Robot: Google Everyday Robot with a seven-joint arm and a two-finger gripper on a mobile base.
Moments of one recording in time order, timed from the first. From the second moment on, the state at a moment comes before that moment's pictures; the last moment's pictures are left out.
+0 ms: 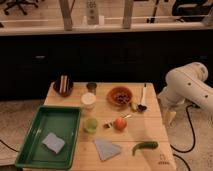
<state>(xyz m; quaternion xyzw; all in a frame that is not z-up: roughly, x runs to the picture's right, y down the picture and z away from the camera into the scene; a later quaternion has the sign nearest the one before) 0.291 0.112 0.681 -0.28 0.02 0.03 0.96</state>
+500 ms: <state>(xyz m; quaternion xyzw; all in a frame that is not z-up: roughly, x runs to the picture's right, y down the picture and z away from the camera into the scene) 0.280 0.143 0.668 -0.28 0.03 -0.01 0.96</state>
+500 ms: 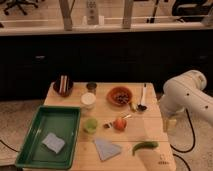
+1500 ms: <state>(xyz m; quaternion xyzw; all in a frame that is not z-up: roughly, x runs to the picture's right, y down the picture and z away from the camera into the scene) 0.262 0.207 0.667 -0.29 0.03 -0.05 0.96</state>
